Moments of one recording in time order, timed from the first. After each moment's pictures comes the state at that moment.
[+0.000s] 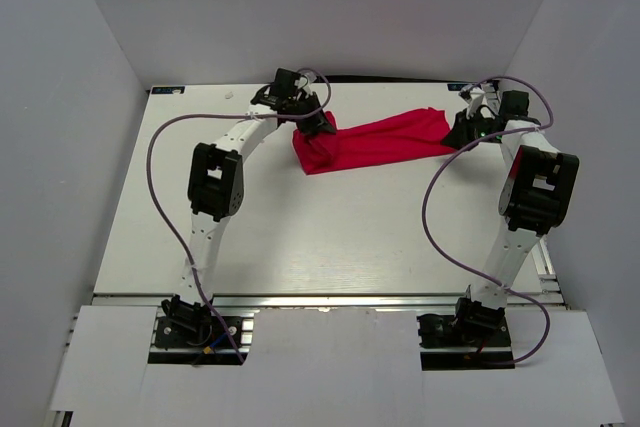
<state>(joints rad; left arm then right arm) -0.37 2.42 2.15 -0.50 0.54 -0.62 -0.23 2.07 1.55 -0.44 -0.88 -0.57</state>
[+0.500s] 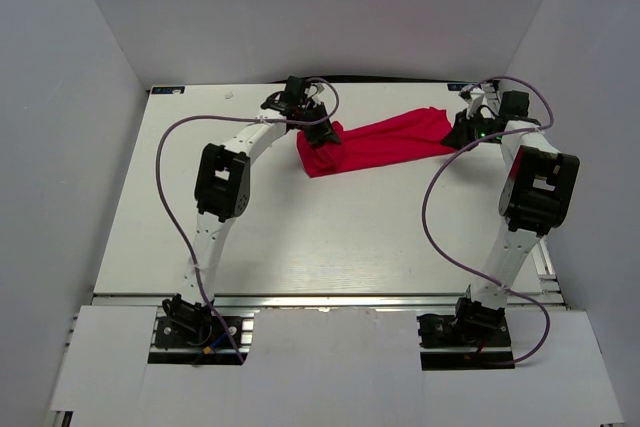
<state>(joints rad) -0.42 2.46 2.15 -0.53 0.51 -0.62 -0.23 2.06 1.54 -0.44 -0.88 -0.57</state>
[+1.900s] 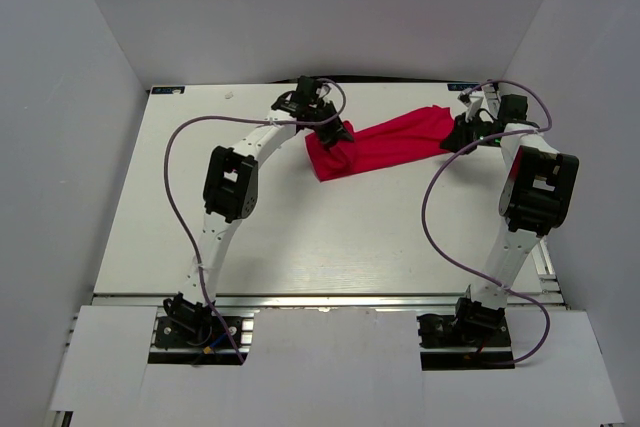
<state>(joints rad) -0.47 2.51 2.25 -0.54 0.50 -0.82 -0.23 2.06 1.50 -0.42 -0.89 -0.56</state>
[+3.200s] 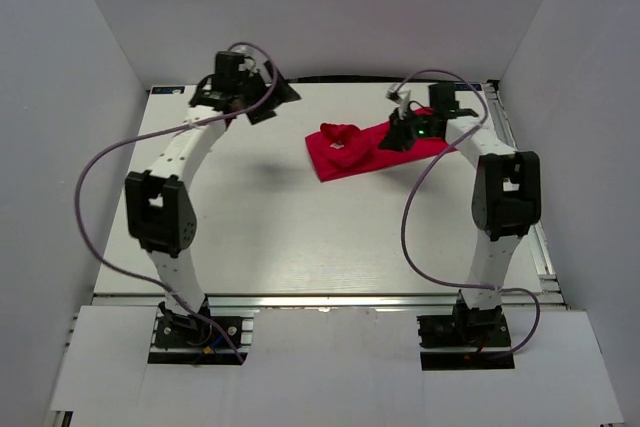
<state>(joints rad) -0.29 1.94 1.79 -0.45 0.34 -0.72 0.09 1.98 1.51 -0.44 -0.91 -0.52</state>
